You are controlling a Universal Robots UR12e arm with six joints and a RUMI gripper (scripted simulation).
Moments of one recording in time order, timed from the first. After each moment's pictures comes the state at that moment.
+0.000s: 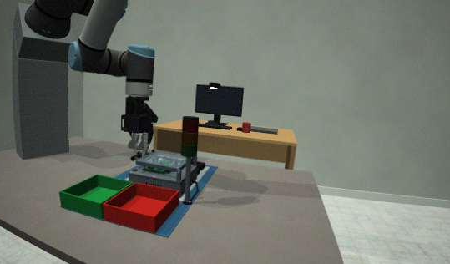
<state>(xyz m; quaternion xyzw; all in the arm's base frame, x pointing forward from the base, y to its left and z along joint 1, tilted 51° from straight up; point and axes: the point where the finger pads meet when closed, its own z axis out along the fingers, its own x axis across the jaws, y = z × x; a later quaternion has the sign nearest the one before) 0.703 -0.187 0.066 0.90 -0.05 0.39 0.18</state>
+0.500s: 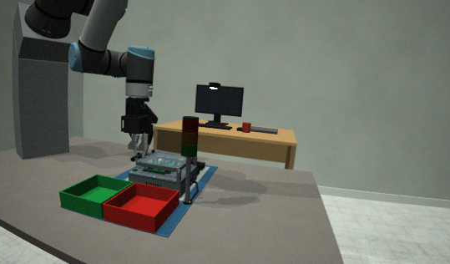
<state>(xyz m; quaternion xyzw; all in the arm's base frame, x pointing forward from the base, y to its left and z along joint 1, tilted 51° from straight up) 0.705 -0.188 0.065 0.90 -0.05 0.39 0.18</state>
